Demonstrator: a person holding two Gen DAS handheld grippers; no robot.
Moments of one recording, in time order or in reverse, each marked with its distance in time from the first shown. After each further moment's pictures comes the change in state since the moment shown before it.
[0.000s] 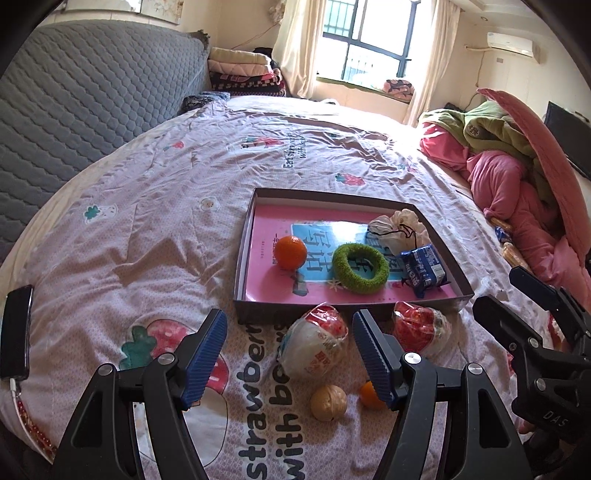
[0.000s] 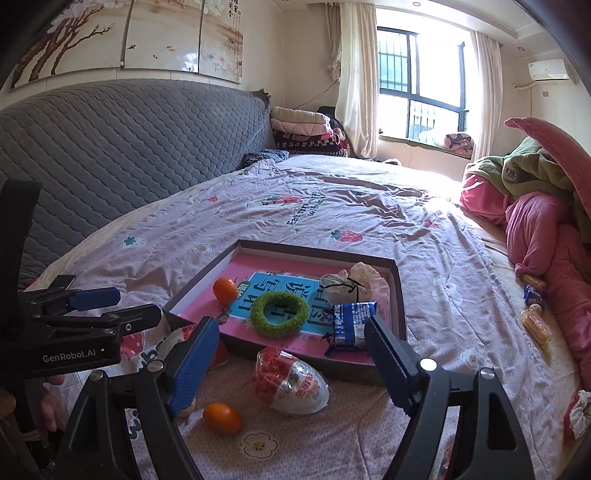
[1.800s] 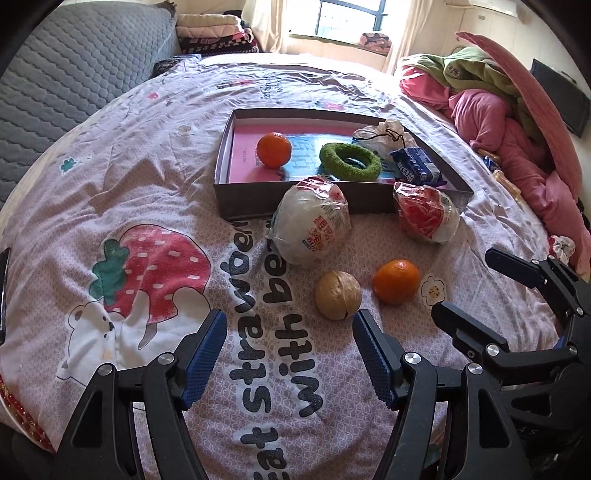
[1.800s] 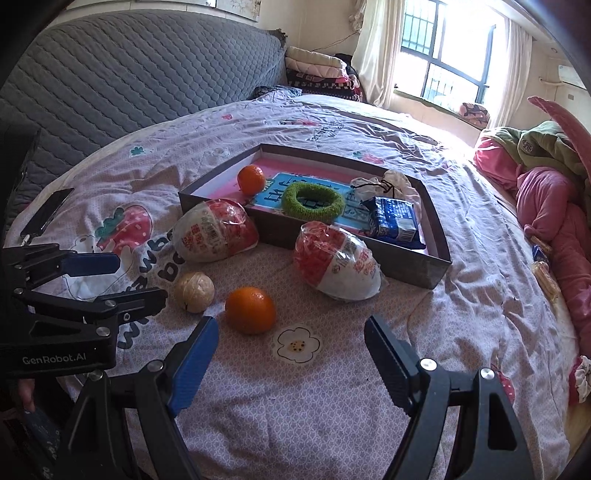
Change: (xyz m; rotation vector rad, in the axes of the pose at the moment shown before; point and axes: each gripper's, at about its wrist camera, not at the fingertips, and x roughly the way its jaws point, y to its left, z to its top) left arm 0.022 0.003 -0.072 0.098 0.172 -0.054; right arm 0.020 0.044 -0.072 -0.091 0.241 -0.028
